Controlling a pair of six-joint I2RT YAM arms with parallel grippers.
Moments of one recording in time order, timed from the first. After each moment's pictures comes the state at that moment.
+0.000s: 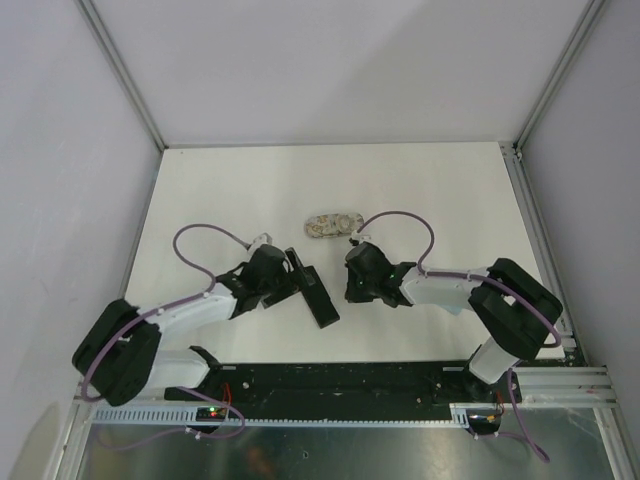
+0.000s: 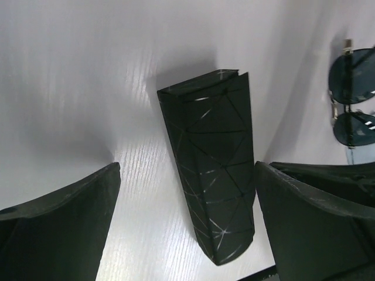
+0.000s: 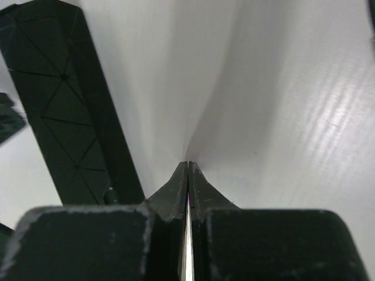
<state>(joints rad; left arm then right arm) -0.64 1.22 0.51 -0.12 -0.09 -1.00 0.87 1.60 0.80 -0.11 0.08 0.71</state>
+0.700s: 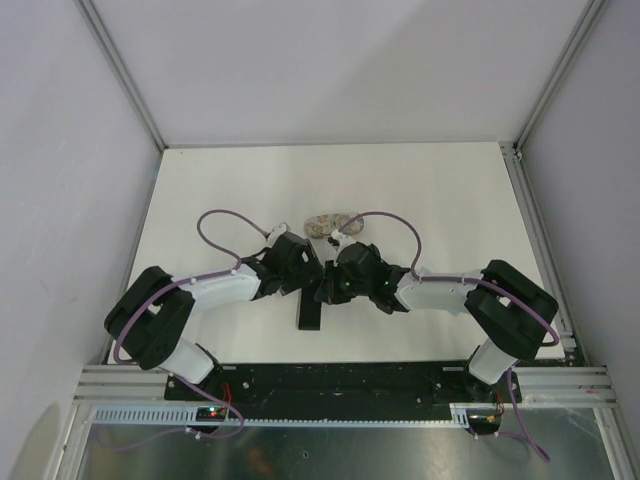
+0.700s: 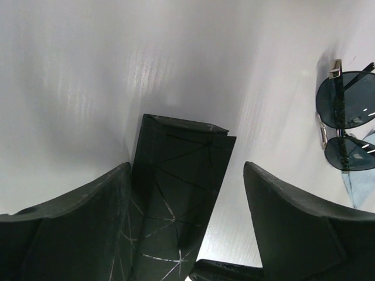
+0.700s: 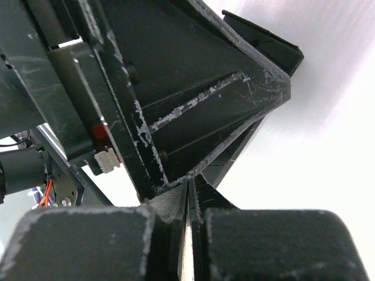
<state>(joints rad) -0.70 1.50 0.70 -0.09 -0.13 -1.03 0.93 1.63 0.79 0.19 -0.14 0.72</state>
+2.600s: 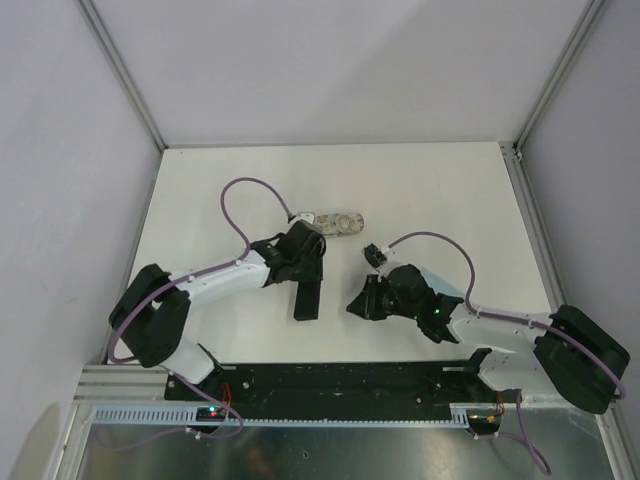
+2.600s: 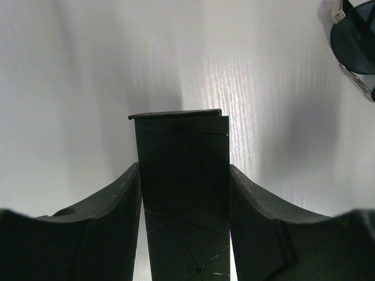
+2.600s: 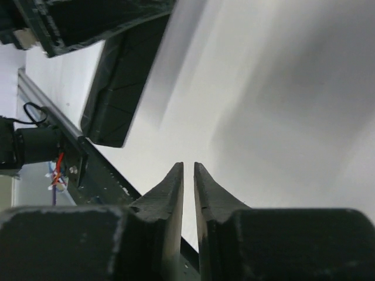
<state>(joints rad) -0.77 1.52 0.93 -0.38 -0.22 -0.64 0.86 1.18 0.40 0.24 -0.13 0.79</state>
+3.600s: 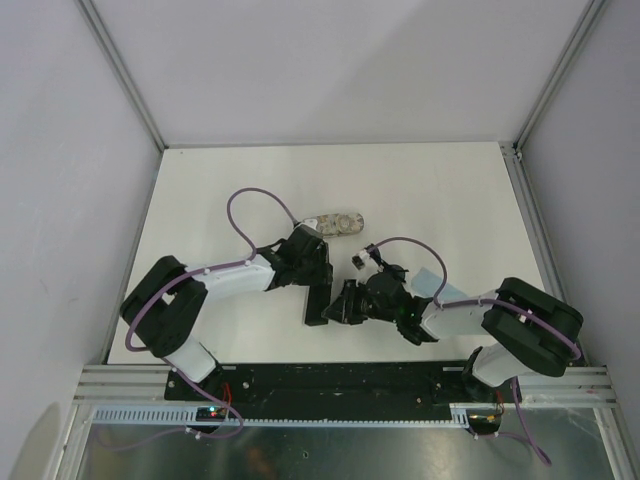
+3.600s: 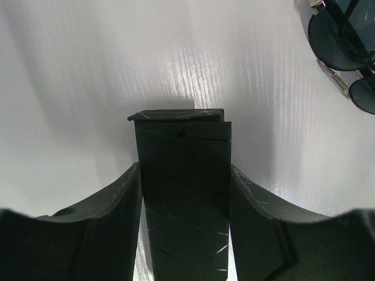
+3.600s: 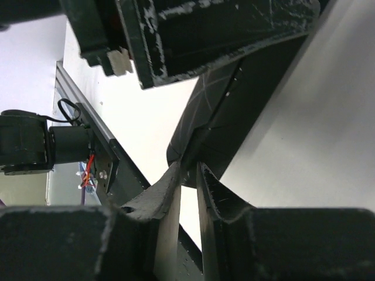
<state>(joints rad) -0.75 1.60 0.85 -0.17 -0.07 -0.68 0.98 1.49 0.43 0.60 -0.15 0.92</state>
